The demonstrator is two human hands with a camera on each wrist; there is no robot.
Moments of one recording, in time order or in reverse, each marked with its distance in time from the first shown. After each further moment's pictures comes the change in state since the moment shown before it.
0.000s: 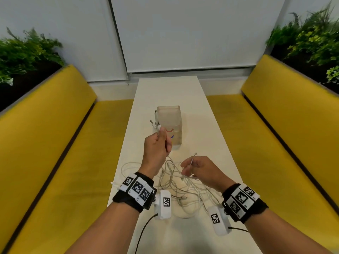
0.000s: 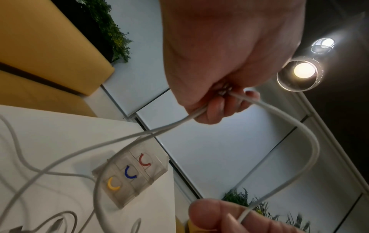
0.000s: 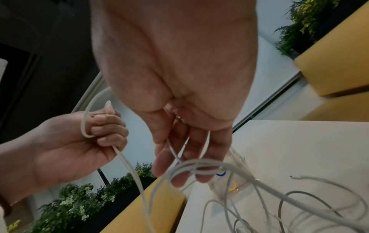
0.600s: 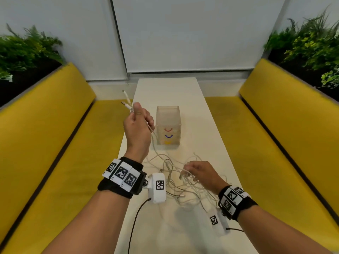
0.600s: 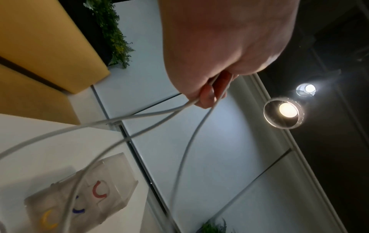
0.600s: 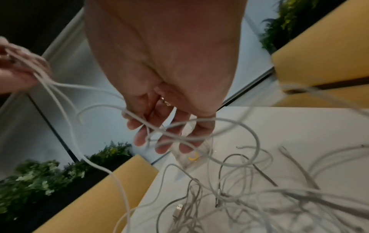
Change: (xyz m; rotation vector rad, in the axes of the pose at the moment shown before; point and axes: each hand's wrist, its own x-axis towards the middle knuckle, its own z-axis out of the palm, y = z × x) left_hand 0.017 0.057 -0.019 -0.309 0.203 0.203; right_hand -0.004 0.023 0.001 -0.175 0.063 -0.044
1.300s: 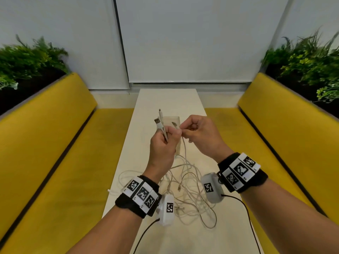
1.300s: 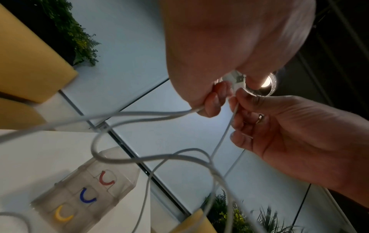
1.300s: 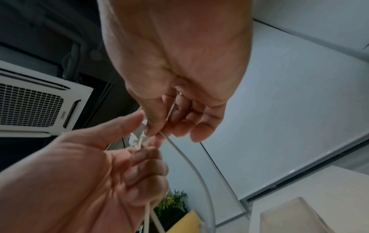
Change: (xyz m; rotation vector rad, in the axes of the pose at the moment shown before) left_hand -0.034 -0.025 0.019 0.160 -0.270 0.013; right_hand 0.025 -0.165 -0.044 0.115 0.180 -0.374
